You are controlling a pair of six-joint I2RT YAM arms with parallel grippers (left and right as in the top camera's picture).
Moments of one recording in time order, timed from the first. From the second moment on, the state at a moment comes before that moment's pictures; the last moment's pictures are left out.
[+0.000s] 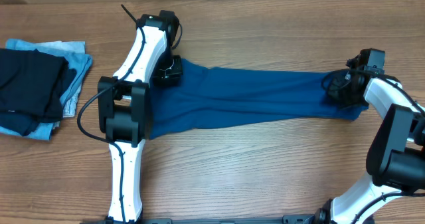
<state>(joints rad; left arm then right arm) -0.19 2.45 2.11 -1.36 -0.05 -0.40 -0.29 1.93 1.16 -0.47 -0.13 0.17</state>
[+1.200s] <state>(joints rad) -0.22 2.49 2.46 -1.54 -0.09 -0.36 -0.36 2.11 1.49 -0.82 -0.07 0.06</state>
